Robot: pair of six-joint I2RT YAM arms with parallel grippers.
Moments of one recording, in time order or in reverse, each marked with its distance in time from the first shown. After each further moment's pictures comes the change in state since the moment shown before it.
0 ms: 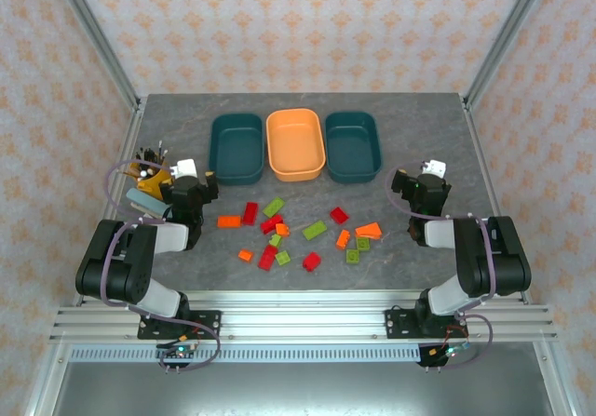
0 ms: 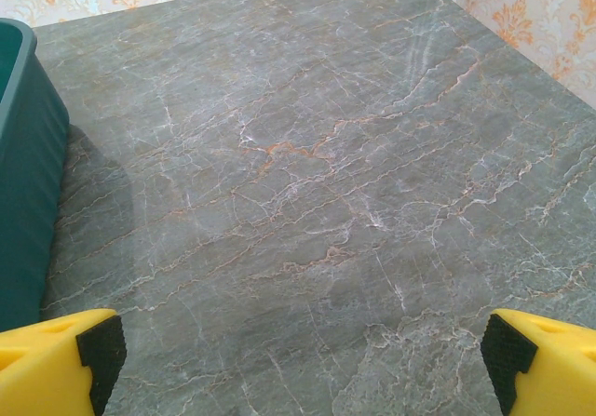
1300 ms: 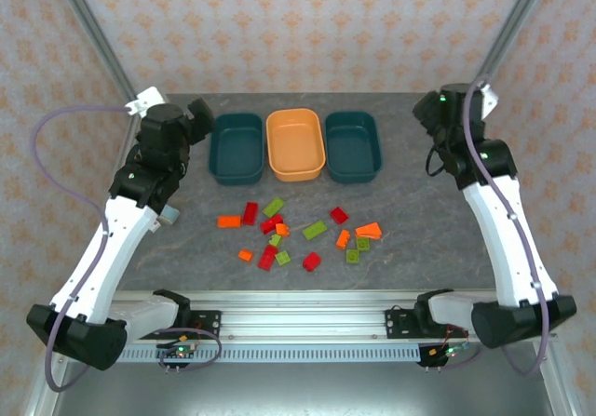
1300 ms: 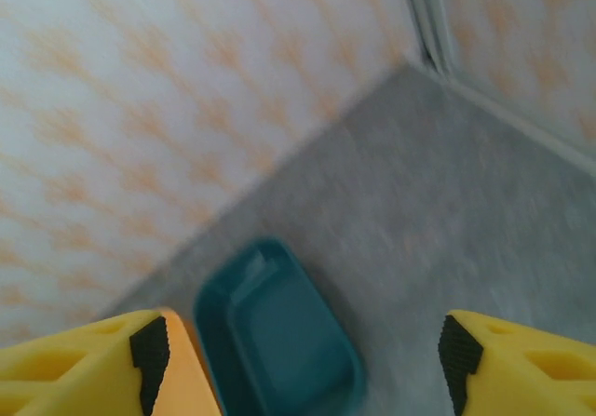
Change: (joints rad) left arm -0.198 -0.338 0.885 -1.221 -0.032 -0.483; right arm 0.187 -0.255 1.122 -1.597 0.125 0.644
